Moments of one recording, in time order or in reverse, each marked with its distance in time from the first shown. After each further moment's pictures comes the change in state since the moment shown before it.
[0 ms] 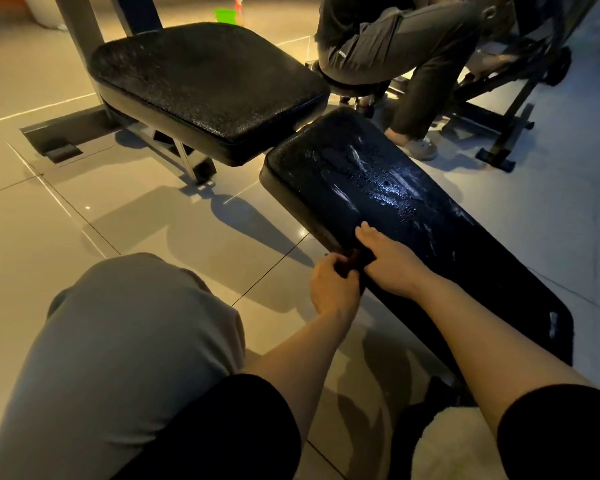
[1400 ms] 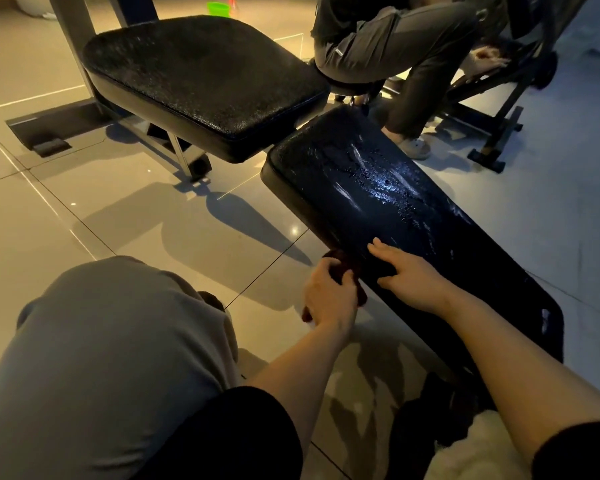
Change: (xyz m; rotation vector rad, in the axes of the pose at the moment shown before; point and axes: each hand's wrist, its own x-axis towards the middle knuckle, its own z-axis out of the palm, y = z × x) left_hand -0.019 0.004 -0.019 0.066 0.102 0.050; right_hand -0.025 0.010 0.000 0.062 -0.012 0.035
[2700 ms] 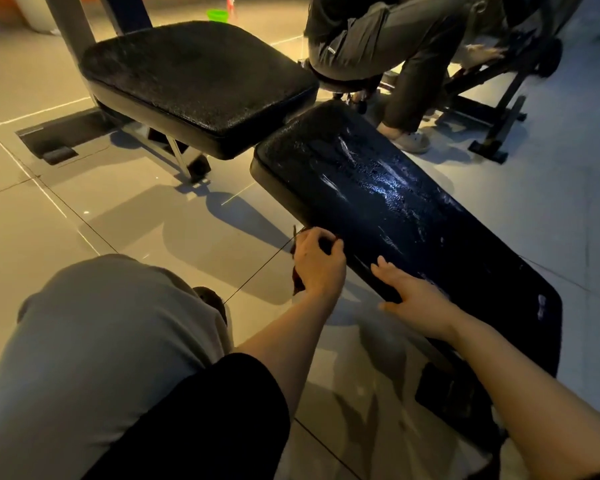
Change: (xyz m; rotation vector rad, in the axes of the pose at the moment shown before) left_hand 0.016 0.015 0.010 -0.089 0.013 0.139; right_hand -0.041 0.042 0.020 0.018 -0.066 -0.029
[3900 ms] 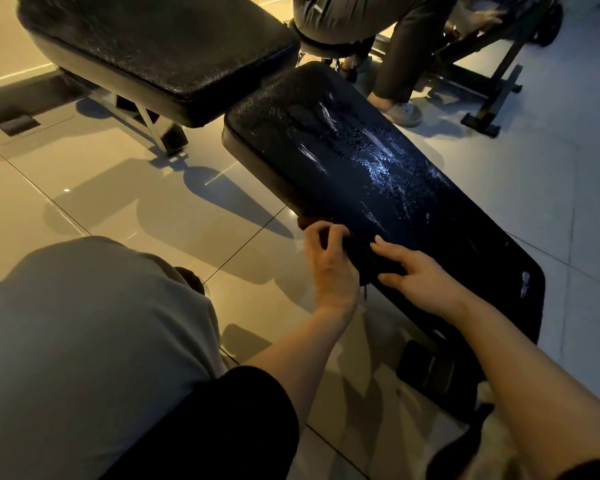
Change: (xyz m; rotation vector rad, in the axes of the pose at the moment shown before) left_hand -0.043 -0.030 0.045 0.177 0.140 0.427; right_hand 0.005 0.034 -0.006 0.287 0.109 0.040
